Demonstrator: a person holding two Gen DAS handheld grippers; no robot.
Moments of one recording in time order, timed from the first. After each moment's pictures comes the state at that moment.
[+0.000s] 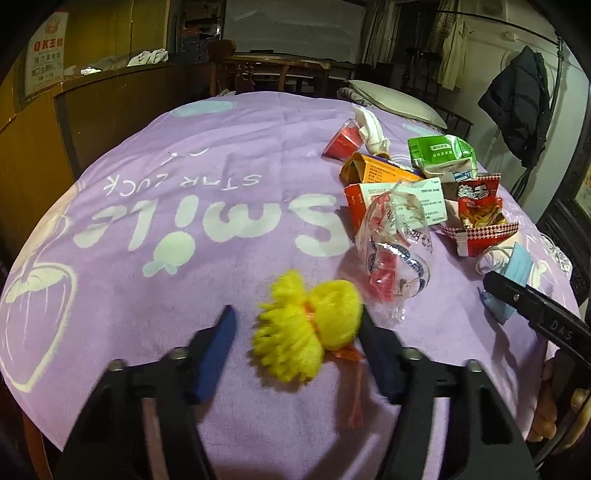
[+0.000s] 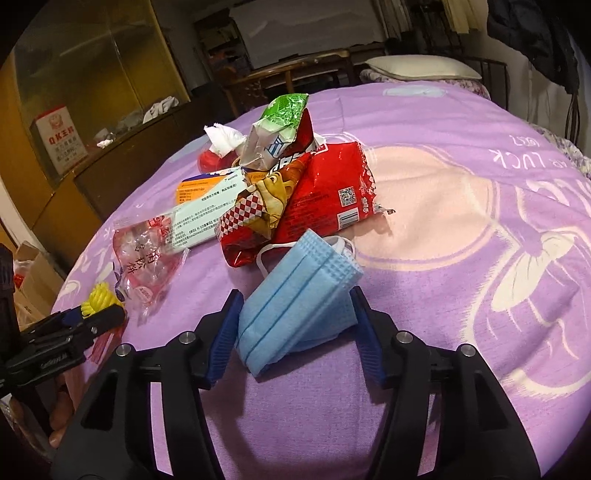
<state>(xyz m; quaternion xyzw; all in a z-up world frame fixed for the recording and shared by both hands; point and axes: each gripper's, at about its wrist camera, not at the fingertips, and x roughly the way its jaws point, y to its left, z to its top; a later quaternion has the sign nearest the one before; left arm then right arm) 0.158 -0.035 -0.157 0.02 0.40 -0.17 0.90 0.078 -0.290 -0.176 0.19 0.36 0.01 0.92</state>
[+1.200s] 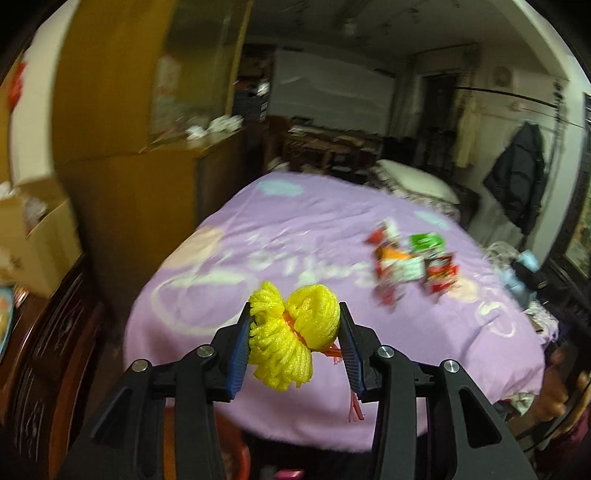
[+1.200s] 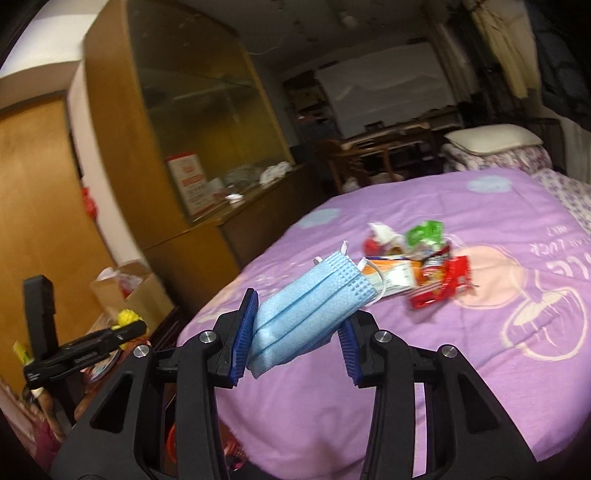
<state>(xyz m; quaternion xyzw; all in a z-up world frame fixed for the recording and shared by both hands) -0.016 0.132 -0.031 -0.04 0.30 -0.10 0.95 -0.057 -0.214 -0.028 0.18 0.20 0.18 0.95</state>
